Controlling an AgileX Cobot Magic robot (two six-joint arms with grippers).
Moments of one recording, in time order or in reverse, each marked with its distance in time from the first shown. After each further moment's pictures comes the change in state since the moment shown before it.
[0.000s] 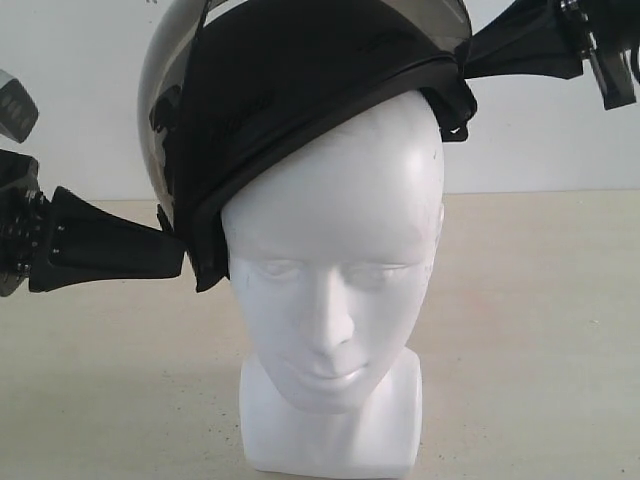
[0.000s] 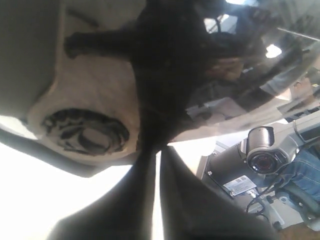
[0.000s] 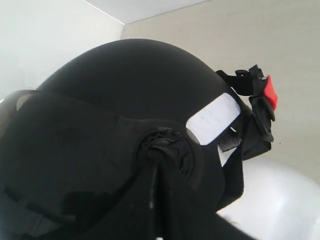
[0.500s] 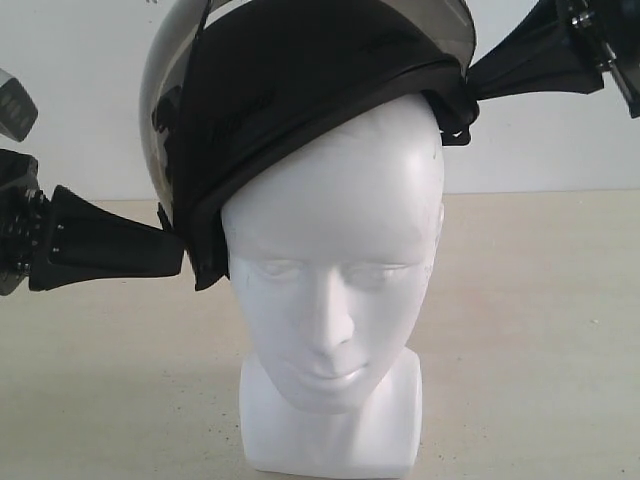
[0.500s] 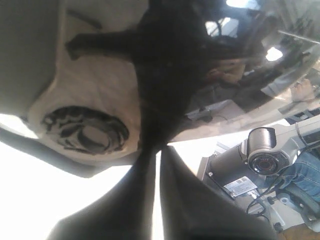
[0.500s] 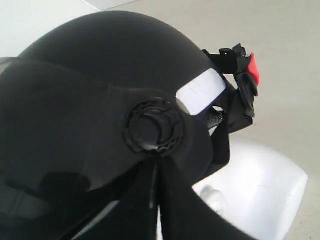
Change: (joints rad) left arm -0.001 0.000 0.000 0.000 -0.002 0.000; right arm 0.025 -0.056 0.025 -0.123 -0.004 0.067
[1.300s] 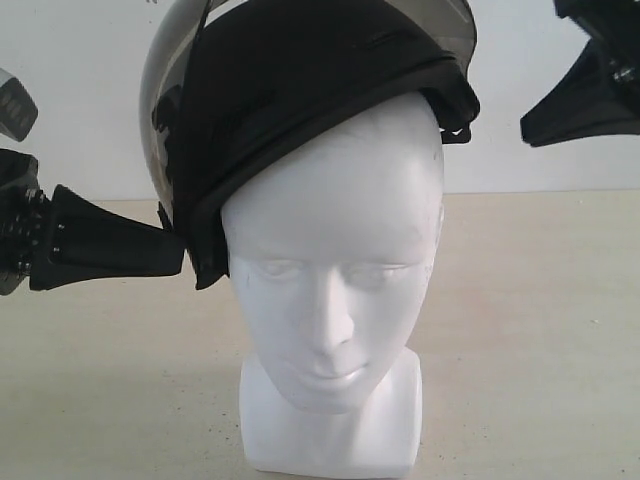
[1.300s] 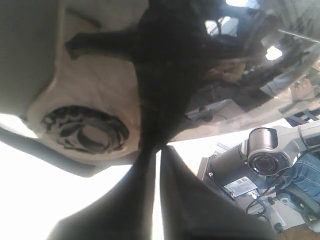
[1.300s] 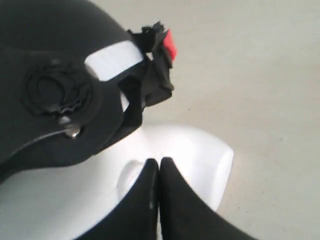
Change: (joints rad) left arm 0.000 0.000 0.000 0.000 0.000 0.000; right arm -0.043 -0.085 0.079 -0.200 -0.049 0.058
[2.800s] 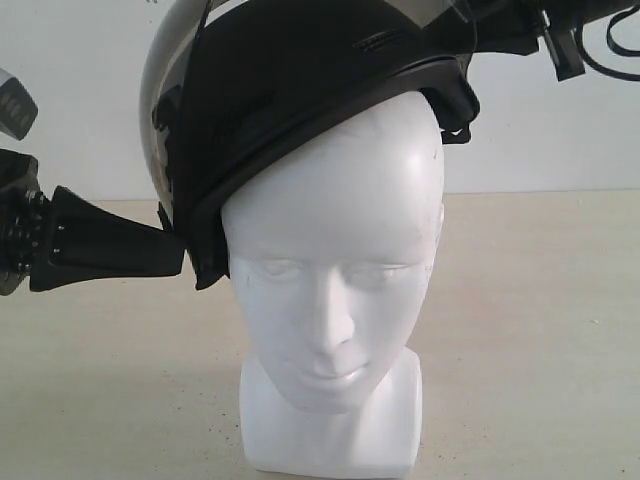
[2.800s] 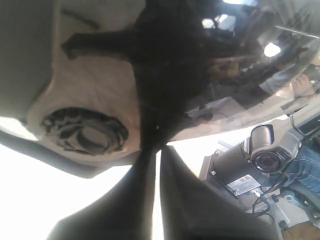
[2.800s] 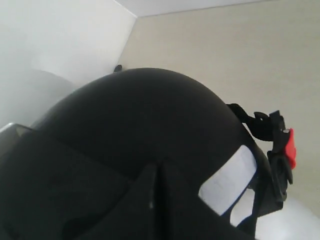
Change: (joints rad) left arm 0.000 0.000 0.000 0.000 0.000 0.023; right arm 0.036 0.294 -0.292 0.342 0.096 -0.177
